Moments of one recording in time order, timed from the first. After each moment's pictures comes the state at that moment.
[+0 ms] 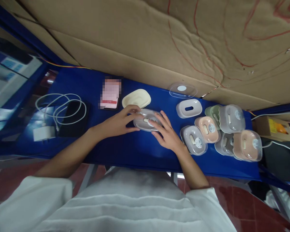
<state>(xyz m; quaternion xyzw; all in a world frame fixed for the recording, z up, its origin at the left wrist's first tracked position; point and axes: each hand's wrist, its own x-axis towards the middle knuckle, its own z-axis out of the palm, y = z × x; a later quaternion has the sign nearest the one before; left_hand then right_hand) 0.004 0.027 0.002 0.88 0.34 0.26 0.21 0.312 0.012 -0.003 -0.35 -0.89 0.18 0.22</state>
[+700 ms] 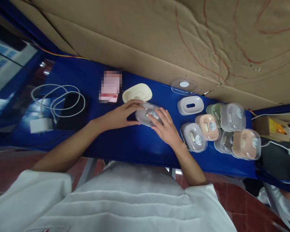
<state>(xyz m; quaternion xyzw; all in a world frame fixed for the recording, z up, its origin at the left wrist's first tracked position) 0.004 0.036 -0.014 0.84 0.36 0.28 0.29 0.307 0.015 -0.012 -0.35 -0.91 0.10 0.18</state>
